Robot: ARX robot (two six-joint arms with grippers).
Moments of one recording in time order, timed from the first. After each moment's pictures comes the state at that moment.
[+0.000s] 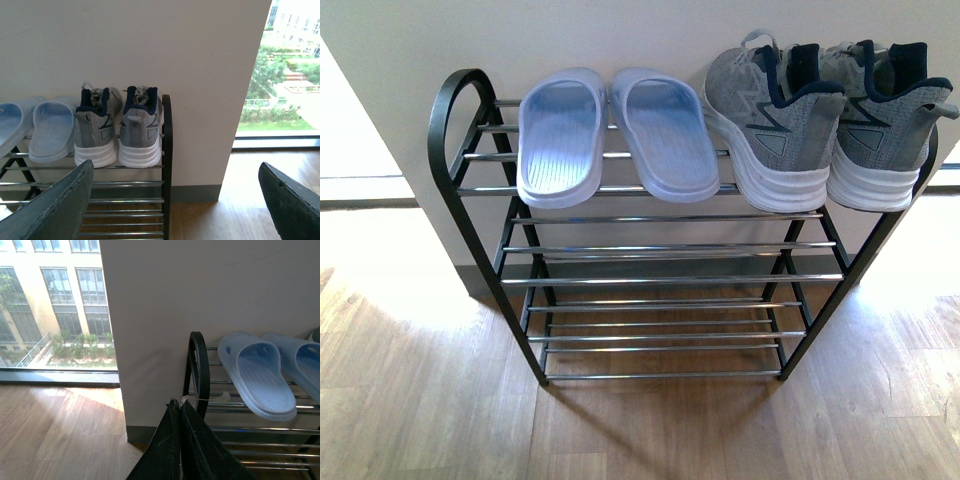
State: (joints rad) left arm 0.00 0.93 0.04 0.87 0.00 -0.01; right arm 0.00 0.00 0.02 0.00 0.00 -0.01
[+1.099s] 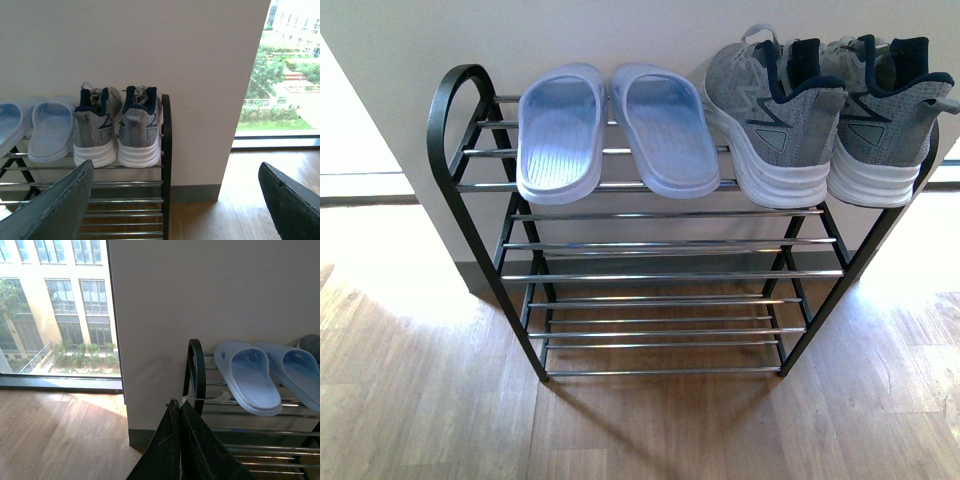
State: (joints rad) left arm 0.00 0.27 0.01 0.27 0.00 -0.01; right arm 0.00 0.00 0.02 0.00 0.00 -0.01
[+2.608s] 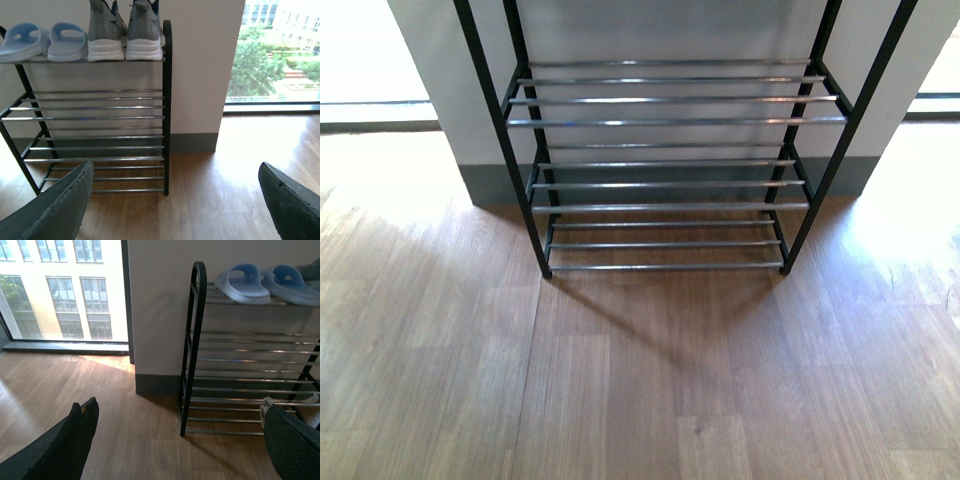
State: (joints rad) left arm 0.00 0.02 0.01 0.00 0.00 -0.01; right arm 0.00 0.00 0.02 0.00 0.00 -0.01
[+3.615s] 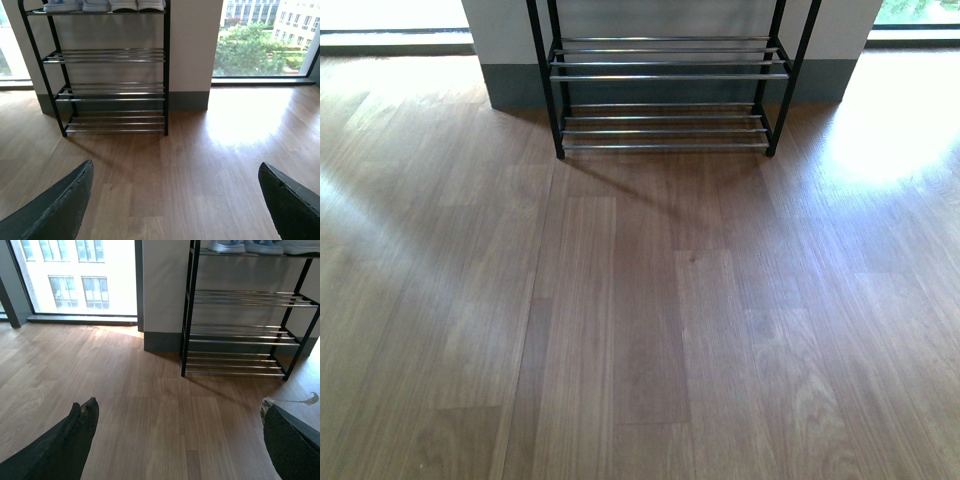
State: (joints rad) left arm 0.00 0.02 0.01 0.00 0.00 -0.01; right arm 0.00 0.00 0.02 0.00 0.00 -0.01
